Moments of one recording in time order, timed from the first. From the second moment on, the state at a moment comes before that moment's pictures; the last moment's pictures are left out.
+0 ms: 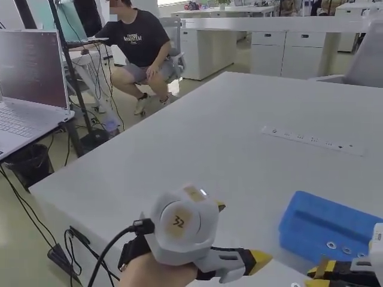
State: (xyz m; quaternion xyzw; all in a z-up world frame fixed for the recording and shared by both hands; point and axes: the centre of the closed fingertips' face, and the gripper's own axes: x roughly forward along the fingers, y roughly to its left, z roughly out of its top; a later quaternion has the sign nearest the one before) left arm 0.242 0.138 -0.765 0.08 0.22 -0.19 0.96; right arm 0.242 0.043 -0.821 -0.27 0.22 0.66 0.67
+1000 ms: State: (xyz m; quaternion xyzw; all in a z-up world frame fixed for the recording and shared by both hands) left arm 0.242 0.142 -0.763 0.07 0.21 -0.18 0.96; right arm 0.328 0.058 -0.746 -0.10 0.19 0.60 0.77
